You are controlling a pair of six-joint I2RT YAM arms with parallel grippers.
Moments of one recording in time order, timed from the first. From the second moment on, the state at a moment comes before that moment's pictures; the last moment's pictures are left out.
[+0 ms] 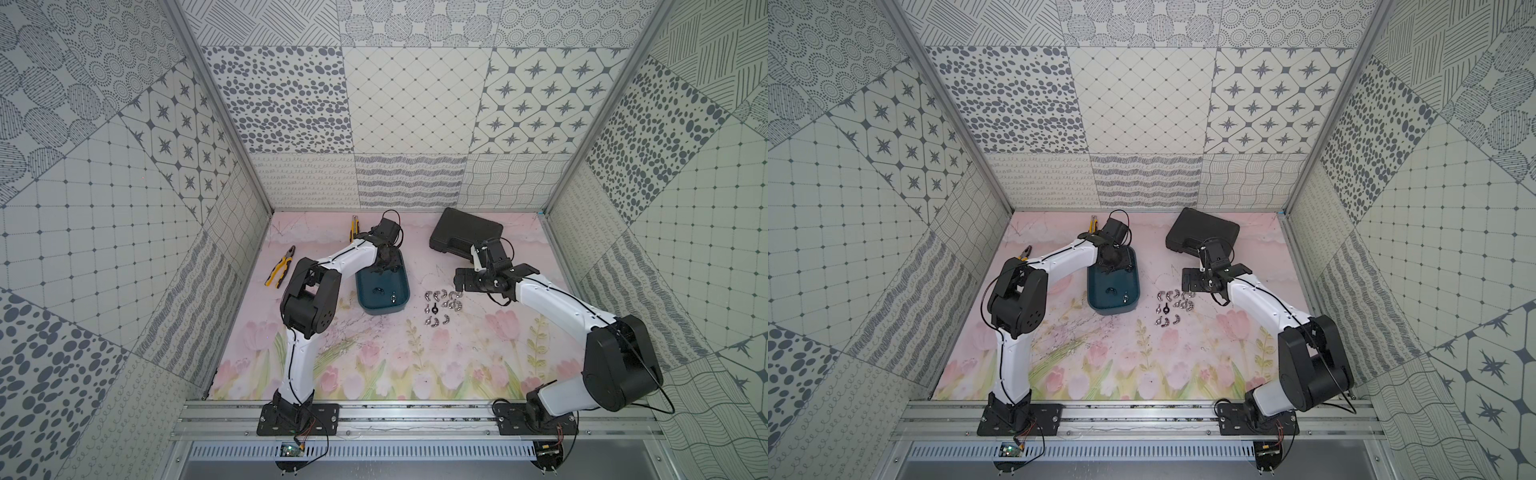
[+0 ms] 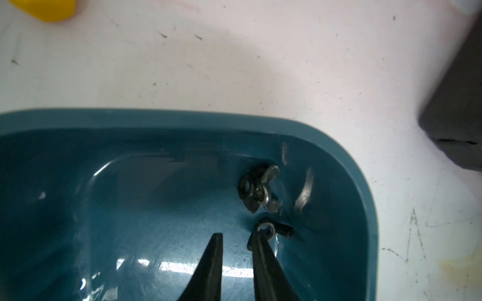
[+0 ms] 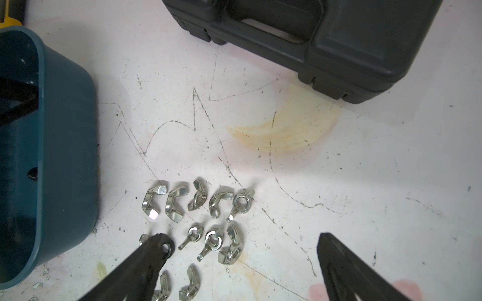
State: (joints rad) left arm -0.44 2.14 1.65 -0.61 -0.09 -0.65; right arm 0.39 1.48 1.00 -0.50 0.05 0.34
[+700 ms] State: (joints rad) left arm -0.45 2.20 1.66 -0.60 -0.04 -0.60; right arm 0.39 1.49 1.01 -0.50 0.05 0.34
